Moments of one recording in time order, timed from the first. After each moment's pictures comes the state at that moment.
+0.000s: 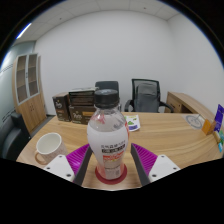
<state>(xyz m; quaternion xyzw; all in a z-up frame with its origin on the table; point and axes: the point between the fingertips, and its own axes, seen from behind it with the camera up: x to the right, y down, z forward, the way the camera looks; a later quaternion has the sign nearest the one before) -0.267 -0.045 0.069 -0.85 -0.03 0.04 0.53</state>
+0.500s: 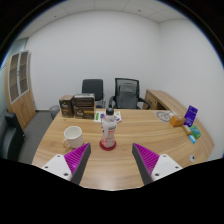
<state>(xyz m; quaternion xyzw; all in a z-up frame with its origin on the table) -0.268 -0.245 0.195 -0.87 0.02 -0.04 0.49</state>
